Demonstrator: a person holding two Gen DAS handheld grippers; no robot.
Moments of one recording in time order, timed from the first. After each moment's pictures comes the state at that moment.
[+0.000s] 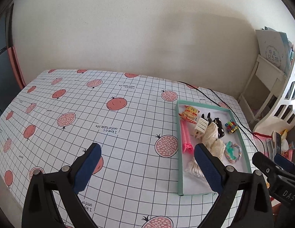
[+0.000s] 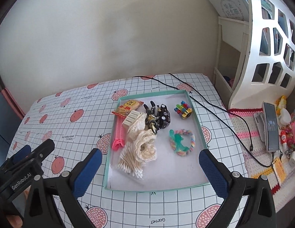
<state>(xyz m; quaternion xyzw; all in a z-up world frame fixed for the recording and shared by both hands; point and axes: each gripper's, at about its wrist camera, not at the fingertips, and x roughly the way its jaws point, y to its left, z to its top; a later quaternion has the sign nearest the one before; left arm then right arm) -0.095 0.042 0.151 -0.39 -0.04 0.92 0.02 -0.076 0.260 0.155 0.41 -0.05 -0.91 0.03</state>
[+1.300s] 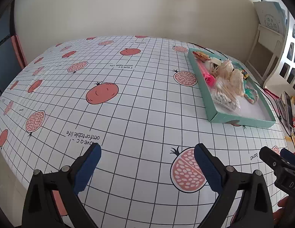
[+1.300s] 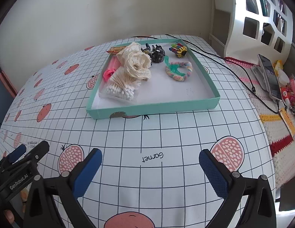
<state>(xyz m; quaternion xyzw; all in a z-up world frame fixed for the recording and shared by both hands) -0.004 0.012 0.041 -0.44 -0.02 0.90 0.01 0.013 0.259 0.048 0.46 -0.04 -0.89 0.03</state>
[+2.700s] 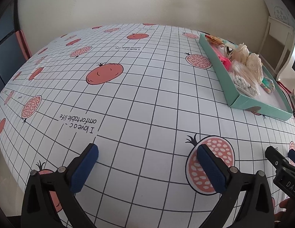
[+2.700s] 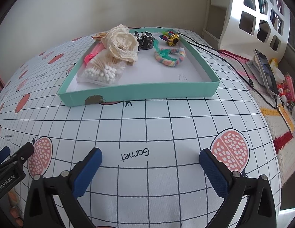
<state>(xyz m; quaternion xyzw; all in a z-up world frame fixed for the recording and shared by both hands) -0.011 0.012 -0.001 -0.46 -0.01 0.89 -0.01 0.004 0.263 0.006 0.46 0.00 -0.89 -0.02</state>
